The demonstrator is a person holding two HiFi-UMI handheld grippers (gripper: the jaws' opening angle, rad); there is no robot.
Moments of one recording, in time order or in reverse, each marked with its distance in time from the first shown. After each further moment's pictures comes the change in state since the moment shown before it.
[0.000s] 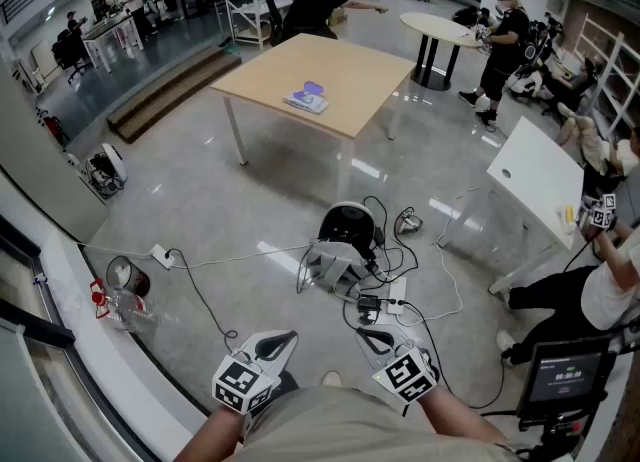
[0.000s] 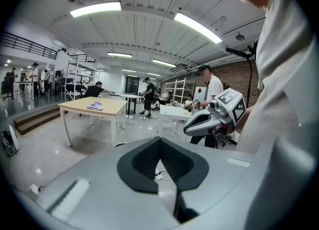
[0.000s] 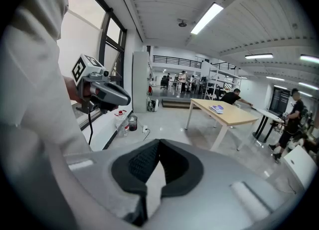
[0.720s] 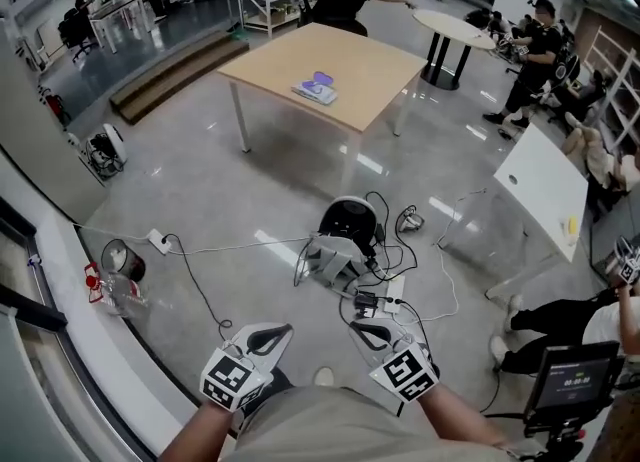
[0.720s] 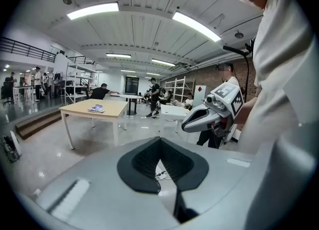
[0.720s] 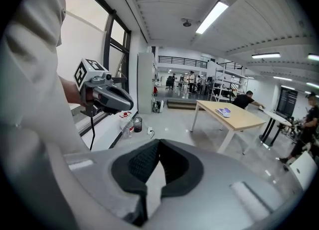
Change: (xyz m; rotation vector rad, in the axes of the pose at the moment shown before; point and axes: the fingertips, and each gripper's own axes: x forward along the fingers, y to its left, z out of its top) left arm -0.008 0.023 0.015 0.041 0.010 0.012; right arm 0.019 0.000 0.039 -0.020 -0.018 0.067
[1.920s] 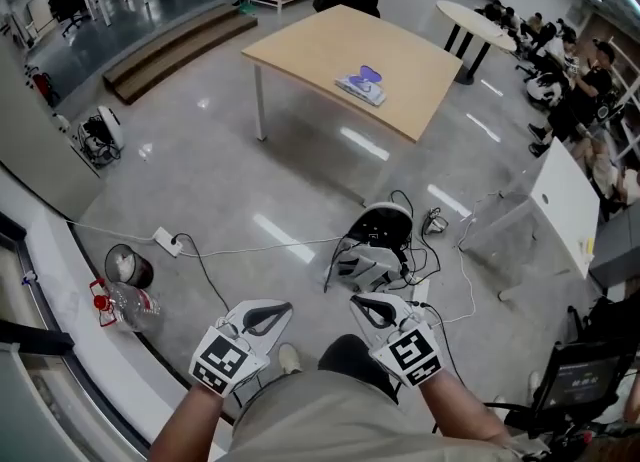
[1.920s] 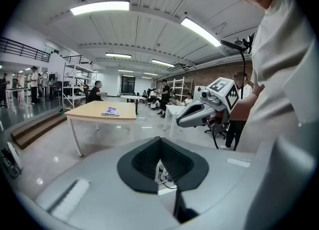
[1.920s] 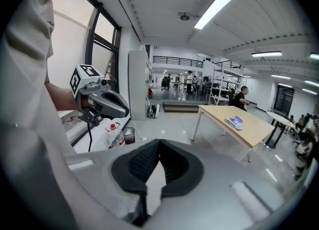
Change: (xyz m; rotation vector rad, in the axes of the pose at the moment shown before) left arm -0.084 0.309 0.011 0.047 0.004 -0.062; right arm 0.268 -0.007 0.192 0.035 -0.007 -0.051
